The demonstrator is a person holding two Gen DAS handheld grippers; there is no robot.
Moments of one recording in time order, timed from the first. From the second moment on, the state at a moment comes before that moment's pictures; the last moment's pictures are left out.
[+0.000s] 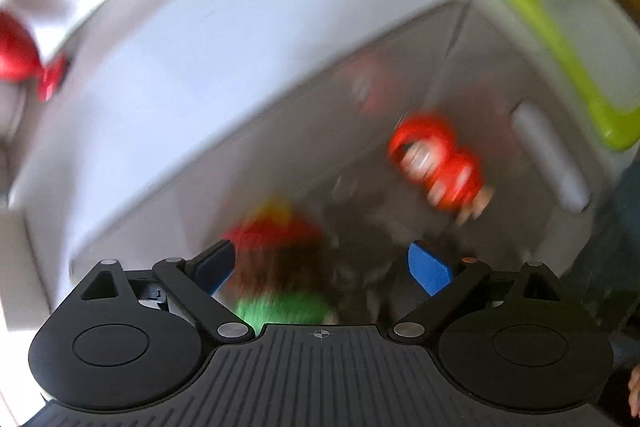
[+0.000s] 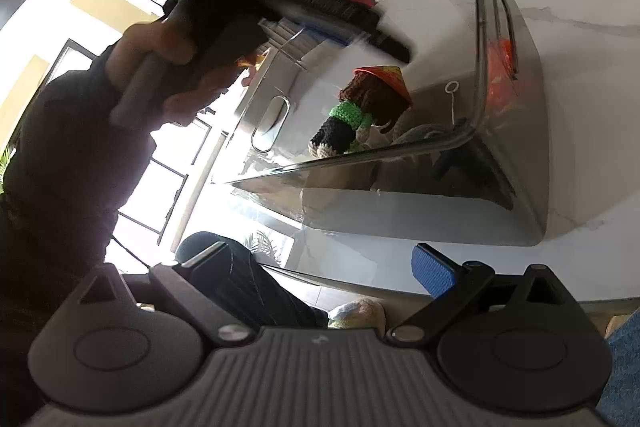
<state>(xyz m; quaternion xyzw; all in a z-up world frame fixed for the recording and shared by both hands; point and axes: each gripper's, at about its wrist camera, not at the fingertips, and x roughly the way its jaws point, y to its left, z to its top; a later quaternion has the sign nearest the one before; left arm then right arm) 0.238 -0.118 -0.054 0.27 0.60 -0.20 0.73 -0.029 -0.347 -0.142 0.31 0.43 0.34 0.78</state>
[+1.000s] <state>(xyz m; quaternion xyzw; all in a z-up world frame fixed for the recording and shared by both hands) 0.186 -0.086 -0.036 0.55 0.38 -0.27 0.69 -0.025 -0.332 -0.148 0.31 0.44 0.36 0.76</state>
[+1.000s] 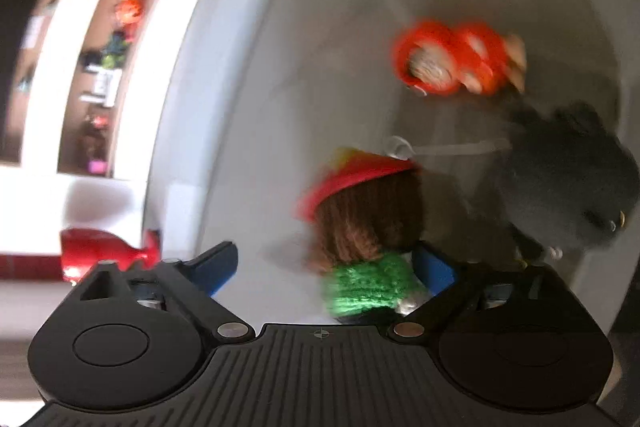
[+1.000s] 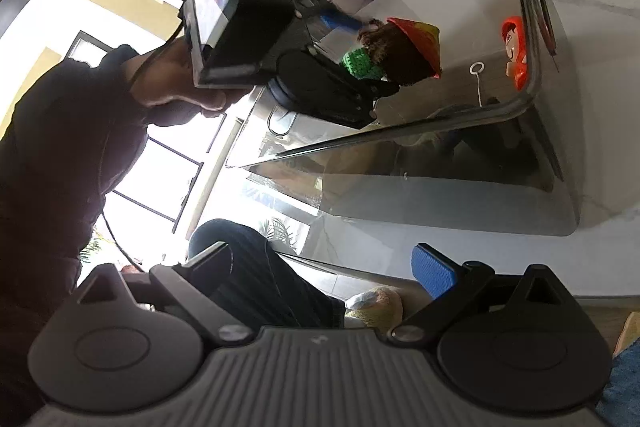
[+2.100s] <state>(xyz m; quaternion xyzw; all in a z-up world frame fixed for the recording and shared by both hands) 0.238 -0.050 -0.011 0.18 0.56 -0.19 0.78 -0.017 -0.320 -0.157 0.31 0.47 0.36 0.74</state>
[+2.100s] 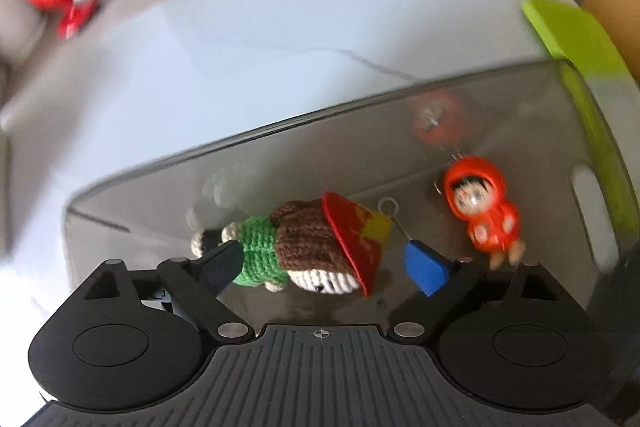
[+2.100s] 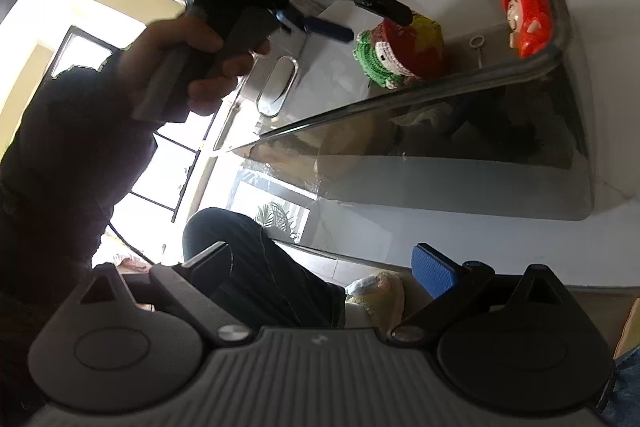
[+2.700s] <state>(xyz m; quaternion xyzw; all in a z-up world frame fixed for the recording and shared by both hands) 0.208 -0.086 -0.052 0.08 0.70 -0.25 0.67 -0.017 -0.323 -0.160 0.31 0.47 0.36 0.74</state>
